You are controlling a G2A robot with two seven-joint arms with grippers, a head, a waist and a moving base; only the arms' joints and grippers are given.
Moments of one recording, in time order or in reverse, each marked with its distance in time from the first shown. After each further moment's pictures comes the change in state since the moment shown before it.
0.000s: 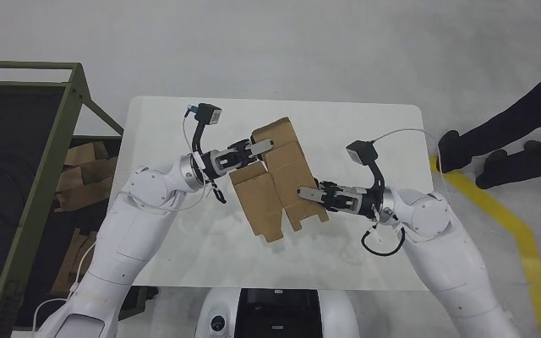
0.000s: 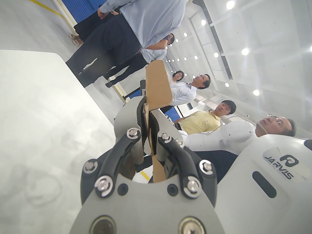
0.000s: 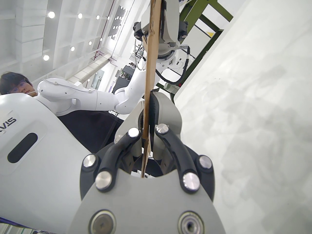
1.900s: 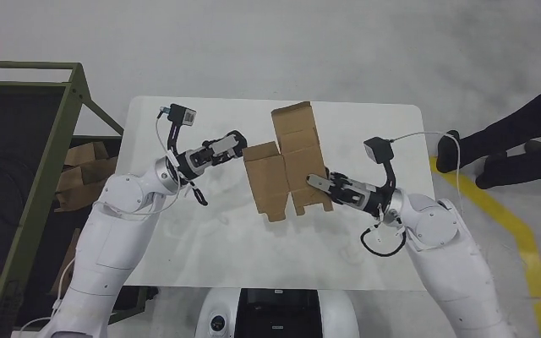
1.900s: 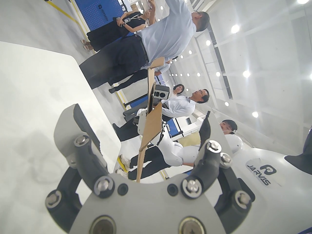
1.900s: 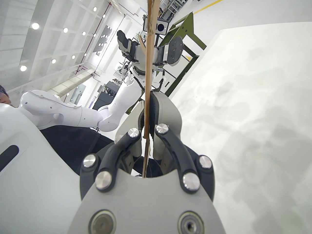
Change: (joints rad) left arm 0.093 0.023 -0.148 -0.056 -0.070 0.105 -0.034; right arm -0.083 -0.017 0.088 -0.076 -0.167 0.004 -0.164
